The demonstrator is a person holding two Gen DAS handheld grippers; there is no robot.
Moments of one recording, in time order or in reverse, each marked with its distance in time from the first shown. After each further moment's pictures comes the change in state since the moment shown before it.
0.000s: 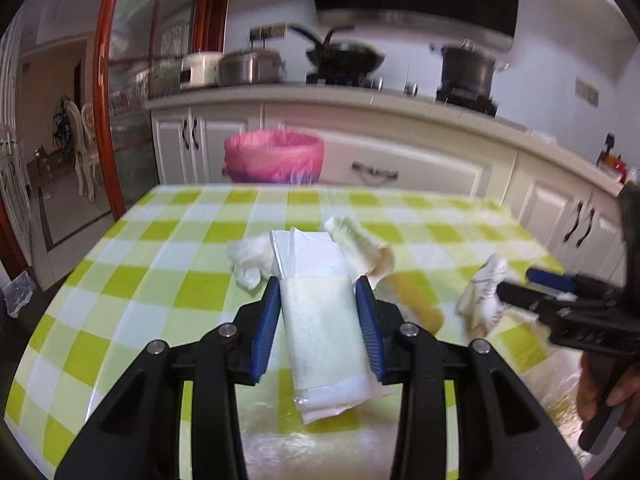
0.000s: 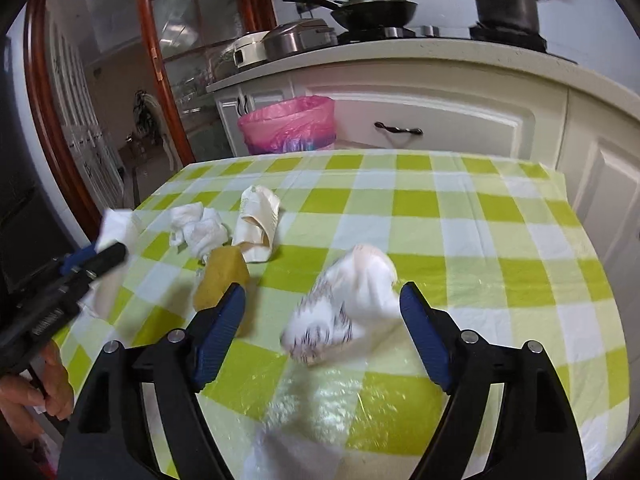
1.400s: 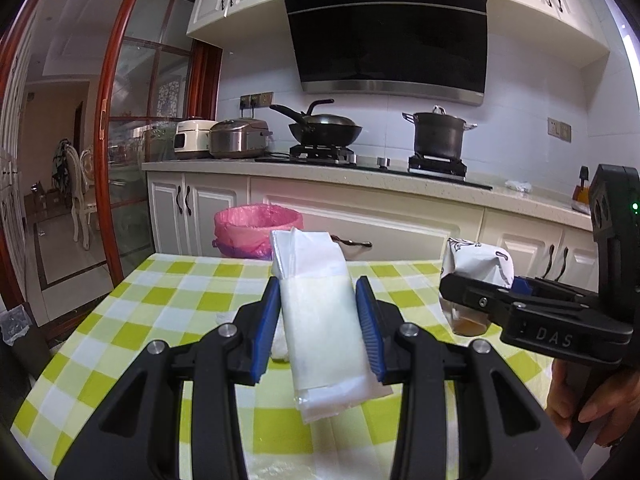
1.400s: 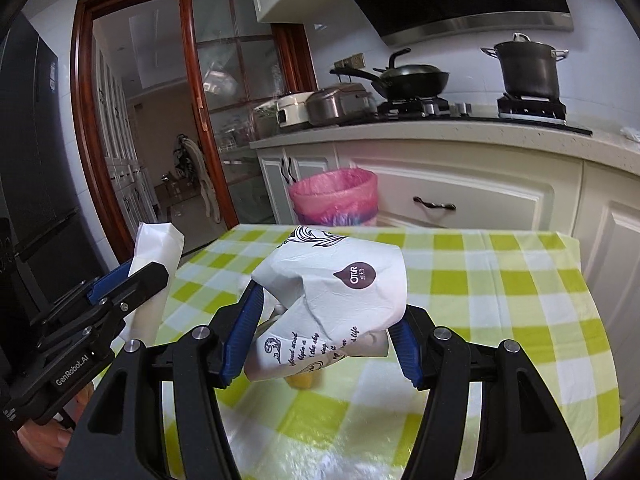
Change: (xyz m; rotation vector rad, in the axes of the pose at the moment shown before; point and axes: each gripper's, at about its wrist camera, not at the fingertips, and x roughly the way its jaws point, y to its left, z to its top) left arm -0.066 -0.030 0.027 0.015 -0.218 -0.028; right arm -0.062 0.039 0.036 -0.052 -0.222 0.132
